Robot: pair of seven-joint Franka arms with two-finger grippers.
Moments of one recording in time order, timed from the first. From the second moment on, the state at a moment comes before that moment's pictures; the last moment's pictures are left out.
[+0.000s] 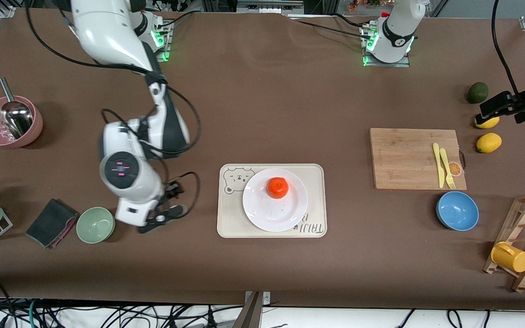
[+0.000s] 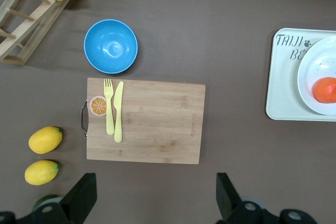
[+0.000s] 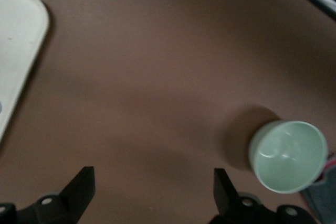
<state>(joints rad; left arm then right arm) 0.05 0.05 0.00 -1.53 -0.05 1.55 -0.02 0.60 0.77 -0.48 -1.17 0.17 1.88 -0.27</state>
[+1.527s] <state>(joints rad) 0.05 0.05 0.00 -1.53 -0.05 1.55 -0.02 -0.04 0.02 0.05 -1.69 0.02 1.64 -0.06</state>
